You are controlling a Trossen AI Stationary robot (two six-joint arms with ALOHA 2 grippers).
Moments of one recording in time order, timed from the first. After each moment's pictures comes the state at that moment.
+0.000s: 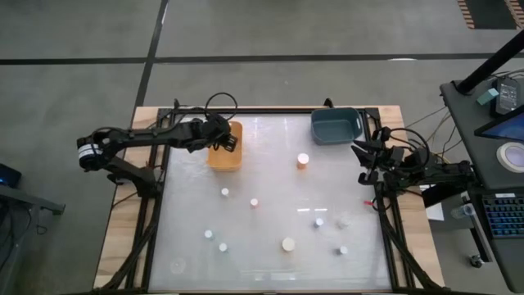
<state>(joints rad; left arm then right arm) 0.40 1.36 0.88 -0.46 -0.49 -0.54 0.06 0.06 0.16 0.30 0.34 -0.31</state>
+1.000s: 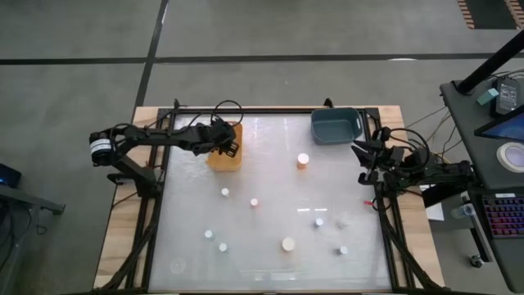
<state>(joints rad) 0.40 1.49 0.85 -0.43 -0.49 -0.54 0.06 0.06 0.16 0.30 0.34 -0.31</state>
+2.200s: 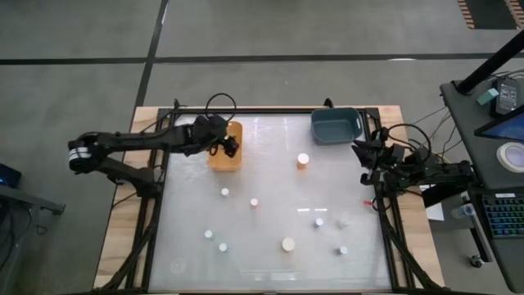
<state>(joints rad) 0.27 1.25 0.91 -0.42 -0.48 -0.40 0.06 0.06 0.16 0.31 0.34 -0.16</state>
